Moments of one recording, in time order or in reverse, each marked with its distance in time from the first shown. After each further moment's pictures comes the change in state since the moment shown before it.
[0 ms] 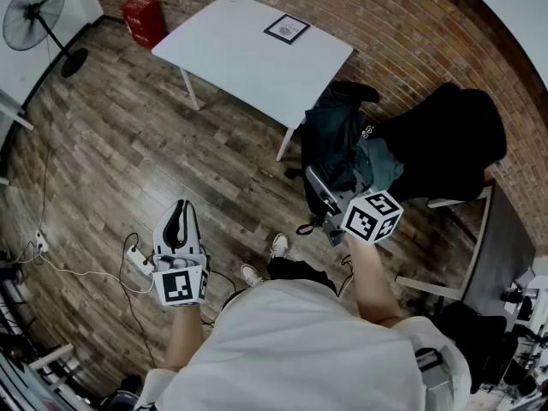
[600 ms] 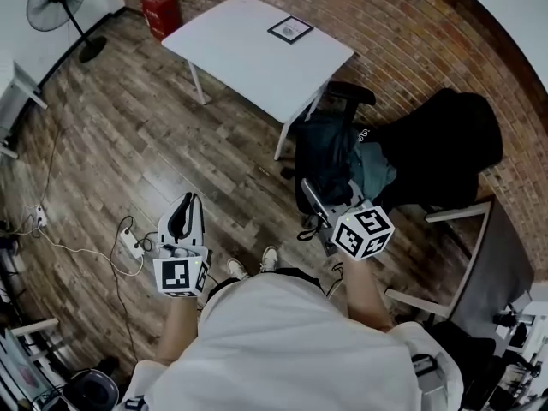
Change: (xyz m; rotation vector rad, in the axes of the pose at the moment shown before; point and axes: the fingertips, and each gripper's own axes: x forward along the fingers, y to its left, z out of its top) left arm -0.030 -0.090 0.004 -0.029 0.030 -0.012; right arm -0.088 -0.008 -0.021 -0.118 0.014 -0.001
